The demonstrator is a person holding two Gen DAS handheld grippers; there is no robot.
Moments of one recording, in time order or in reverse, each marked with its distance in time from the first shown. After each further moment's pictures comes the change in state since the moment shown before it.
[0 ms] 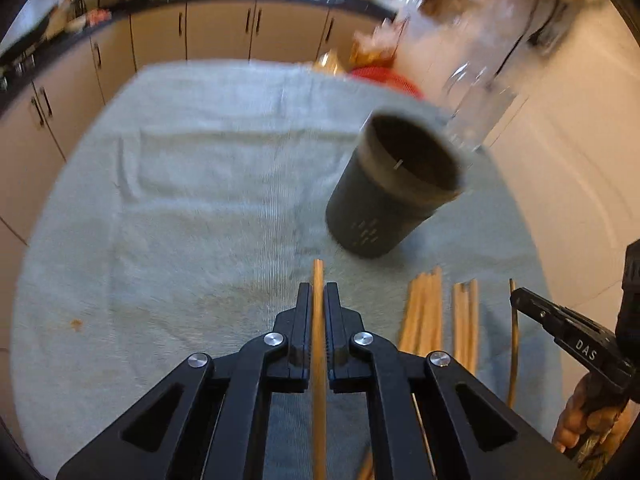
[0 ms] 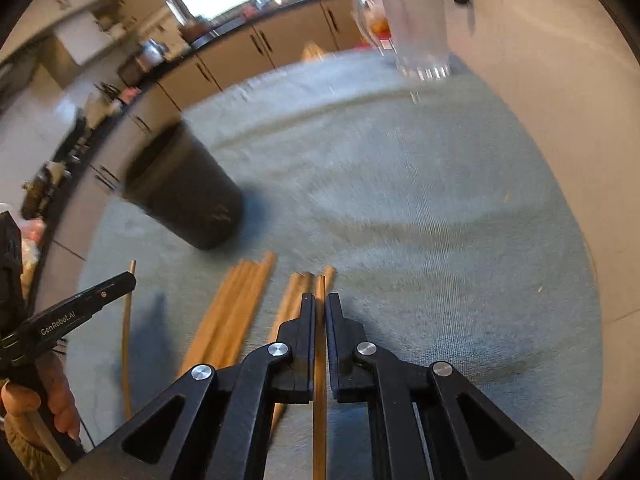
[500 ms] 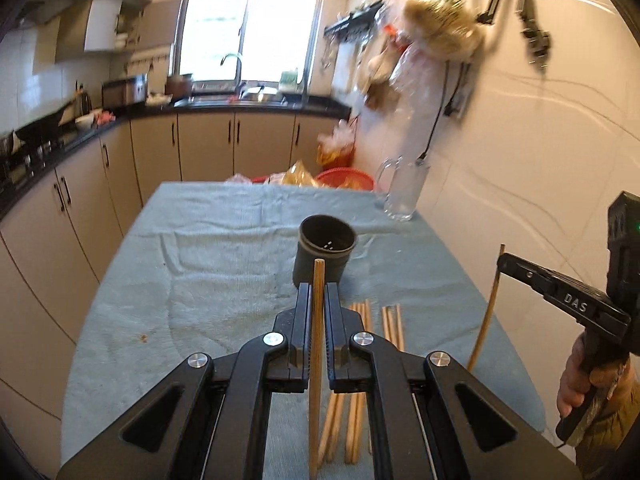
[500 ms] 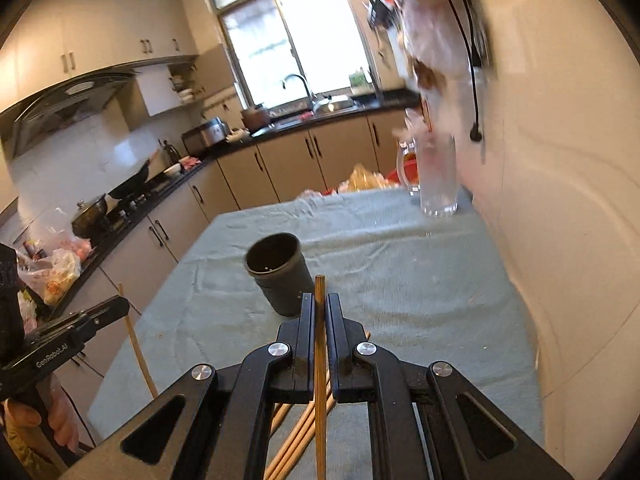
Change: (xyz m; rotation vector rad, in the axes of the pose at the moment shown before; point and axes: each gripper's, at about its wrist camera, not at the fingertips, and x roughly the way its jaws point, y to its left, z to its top) left arm -0.174 -0.035 -0.069 0.130 -0.369 -0.036; right arm -0.146 0.051 -0.032 -0.154 -0.356 0.055
